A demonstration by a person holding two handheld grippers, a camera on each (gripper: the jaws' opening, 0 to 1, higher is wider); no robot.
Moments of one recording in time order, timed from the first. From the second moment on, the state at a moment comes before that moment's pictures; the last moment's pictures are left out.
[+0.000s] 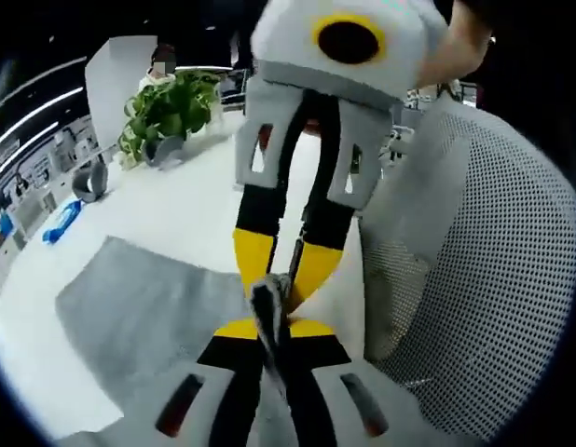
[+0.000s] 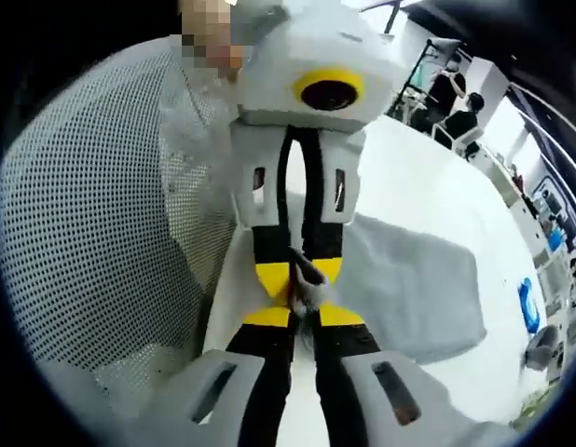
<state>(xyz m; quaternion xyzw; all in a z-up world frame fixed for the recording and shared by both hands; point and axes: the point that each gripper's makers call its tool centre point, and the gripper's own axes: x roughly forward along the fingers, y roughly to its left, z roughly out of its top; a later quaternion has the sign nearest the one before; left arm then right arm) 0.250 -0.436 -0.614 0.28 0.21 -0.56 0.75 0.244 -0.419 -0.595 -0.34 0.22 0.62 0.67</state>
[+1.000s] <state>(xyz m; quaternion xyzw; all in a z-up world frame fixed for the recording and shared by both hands) 0.301 -0.374 -0.573 0.12 0.21 -0.47 0.85 0.309 -0.498 -0.553 0.02 0.28 0.48 0.83</state>
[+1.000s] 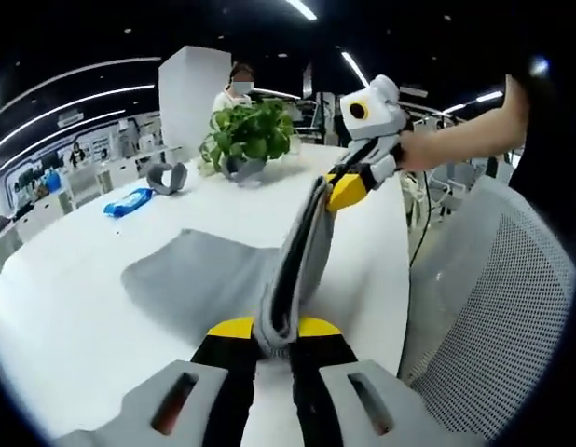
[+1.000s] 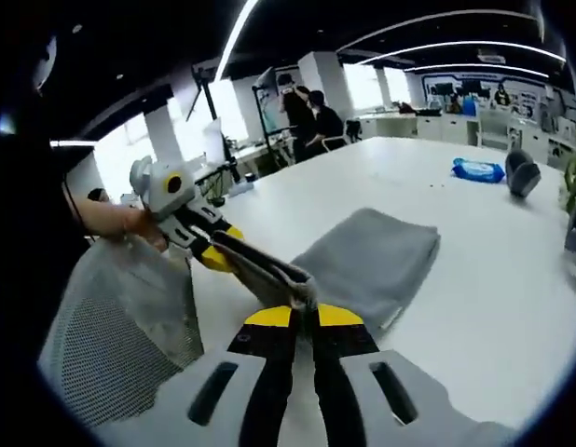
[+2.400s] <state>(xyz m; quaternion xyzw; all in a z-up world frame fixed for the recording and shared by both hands) 0.273 -0.364 -0.490 -0.03 0.19 -0.53 0.82 0.269 -0.496 -0.496 0.12 0.24 0.54 0.80</state>
